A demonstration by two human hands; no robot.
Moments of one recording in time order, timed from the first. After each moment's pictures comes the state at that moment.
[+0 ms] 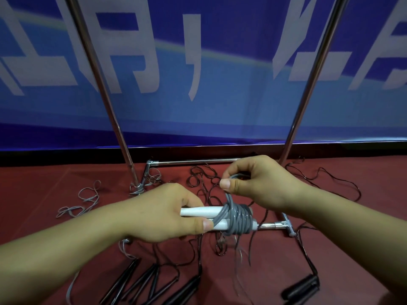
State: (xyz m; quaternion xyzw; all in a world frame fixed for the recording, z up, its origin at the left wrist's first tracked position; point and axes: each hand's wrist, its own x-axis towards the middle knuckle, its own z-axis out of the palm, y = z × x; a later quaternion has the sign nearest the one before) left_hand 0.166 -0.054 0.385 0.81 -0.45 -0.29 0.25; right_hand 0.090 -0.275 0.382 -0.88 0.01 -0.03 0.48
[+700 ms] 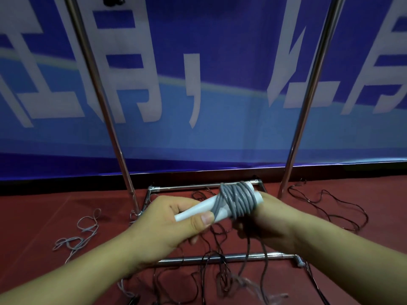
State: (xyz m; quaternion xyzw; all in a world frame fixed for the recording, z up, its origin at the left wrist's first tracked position) left_hand 0.166 -0.054 0.386 0.73 -0.38 -0.22 0.52; right_hand 0.100 -0.263 0.377 -0.67 0.12 0.11 0.73
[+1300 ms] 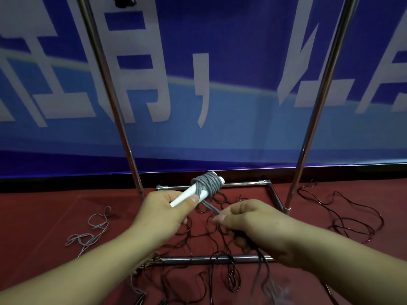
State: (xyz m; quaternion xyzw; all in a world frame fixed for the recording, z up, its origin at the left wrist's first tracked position) left_hand 0.194 -0.060 0.363 0.82 -0.15 -0.08 0.54; right_hand 0.096 -0.237 0.382 -0.75 0.14 0.12 0.63
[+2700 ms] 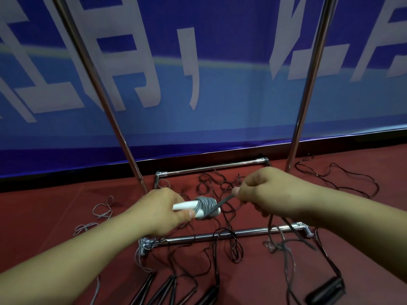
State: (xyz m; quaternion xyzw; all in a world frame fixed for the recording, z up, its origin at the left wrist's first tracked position) left_hand 0.206 -0.048 0.355 0.94 -0.29 -0.16 0.10; right_hand 0.076 -0.264 0.400 -0.88 0.15 0.09 0.45
